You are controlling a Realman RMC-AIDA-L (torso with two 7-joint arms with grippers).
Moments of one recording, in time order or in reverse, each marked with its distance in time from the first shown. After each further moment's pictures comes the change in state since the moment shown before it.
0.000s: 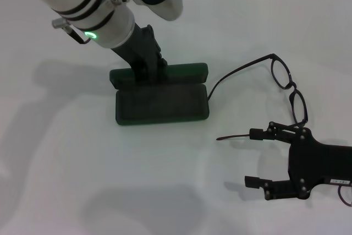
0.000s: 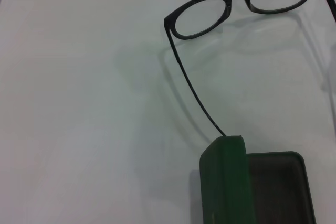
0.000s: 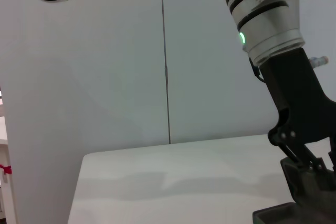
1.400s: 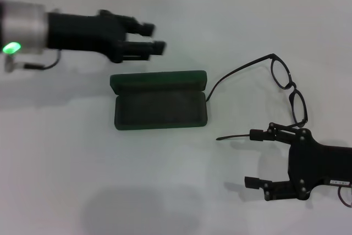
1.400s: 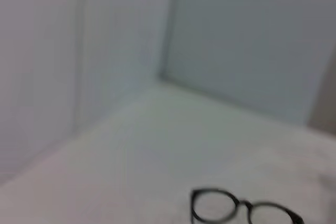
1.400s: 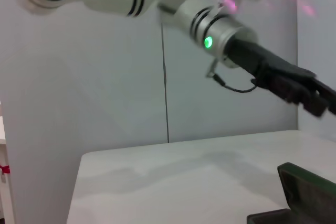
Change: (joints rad) left arm 0.184 0.063 -0.653 -0.359 -0.588 0.130 0.341; right arm -0.004 0.001 0.000 0.002 0.000 0.004 -0.001
